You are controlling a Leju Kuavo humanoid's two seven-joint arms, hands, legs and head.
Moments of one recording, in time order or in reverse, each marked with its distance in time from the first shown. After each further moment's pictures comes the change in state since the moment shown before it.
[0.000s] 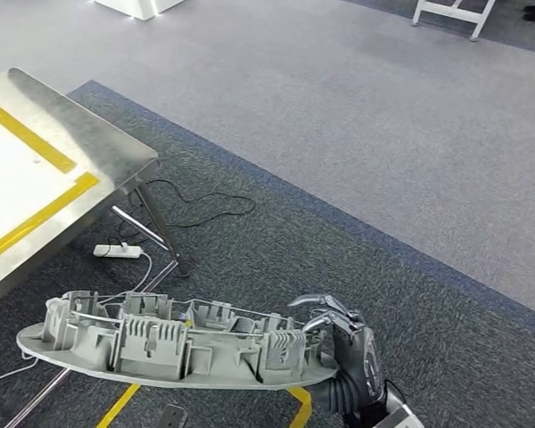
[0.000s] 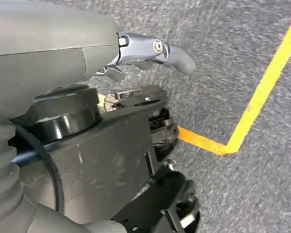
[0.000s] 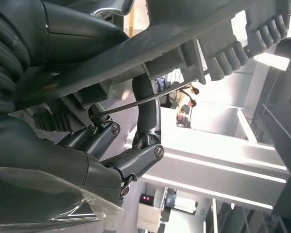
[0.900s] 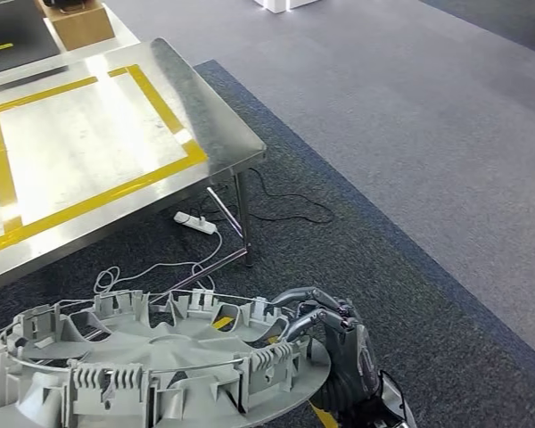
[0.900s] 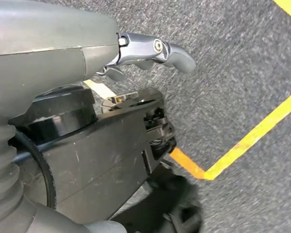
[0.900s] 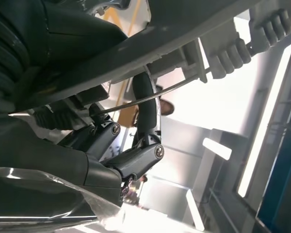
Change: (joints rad) left arm -0.009 -0.004 0.025 -0.001 -0.038 0.000 0.000; right arm -0.077 0.000 0.038 -0.053 0.070 0.028 0.000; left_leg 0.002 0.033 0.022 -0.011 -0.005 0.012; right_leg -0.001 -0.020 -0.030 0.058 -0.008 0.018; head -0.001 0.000
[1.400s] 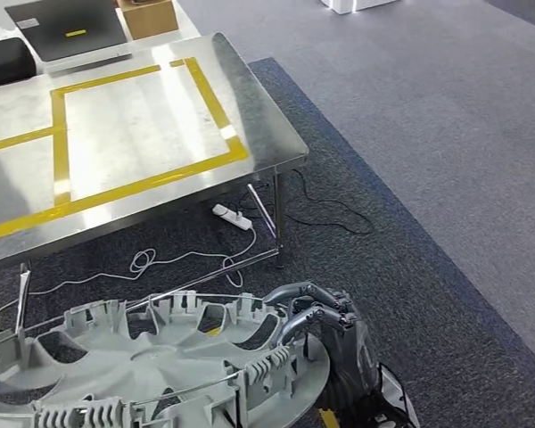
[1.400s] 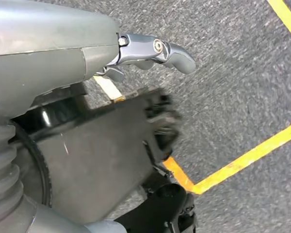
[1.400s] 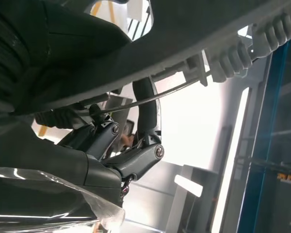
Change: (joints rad) left arm -0.006 -0.001 0.002 0.000 -0.016 0.022 0.006; right arm -0.026 0.018 -0.003 -0.051 0.016 0.055 0.000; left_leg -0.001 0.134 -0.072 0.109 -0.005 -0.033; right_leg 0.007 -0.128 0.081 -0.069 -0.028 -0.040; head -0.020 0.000
